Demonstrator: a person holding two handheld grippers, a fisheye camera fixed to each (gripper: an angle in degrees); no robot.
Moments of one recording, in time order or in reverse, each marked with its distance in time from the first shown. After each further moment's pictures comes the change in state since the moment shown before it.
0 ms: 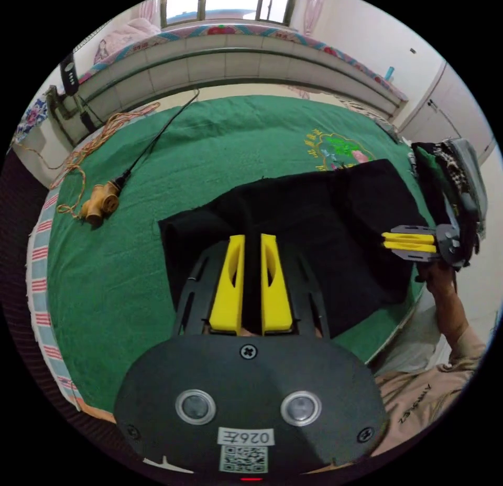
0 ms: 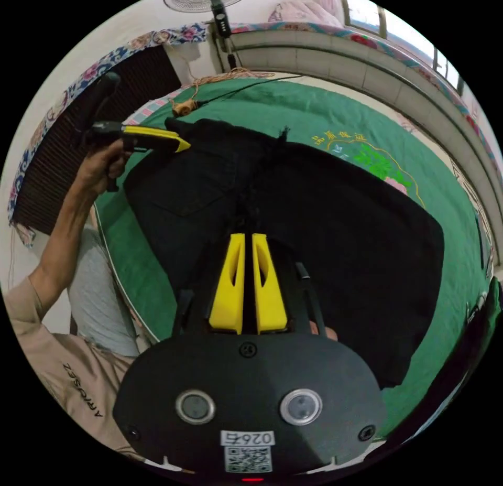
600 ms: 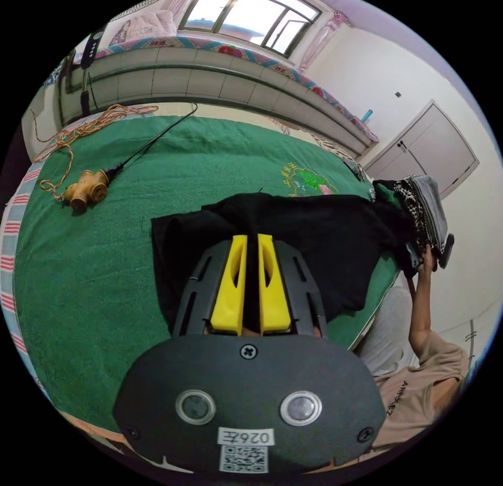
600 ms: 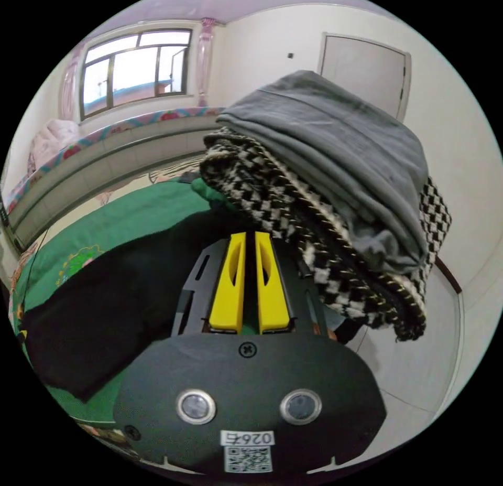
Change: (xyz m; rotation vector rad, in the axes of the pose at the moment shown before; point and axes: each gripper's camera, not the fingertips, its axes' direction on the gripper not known) left arm -0.046 0.032 -0.032 0.147 0.246 -0.089; right arm 0.175 0.243 -0.225 0.385 0.838 0.997
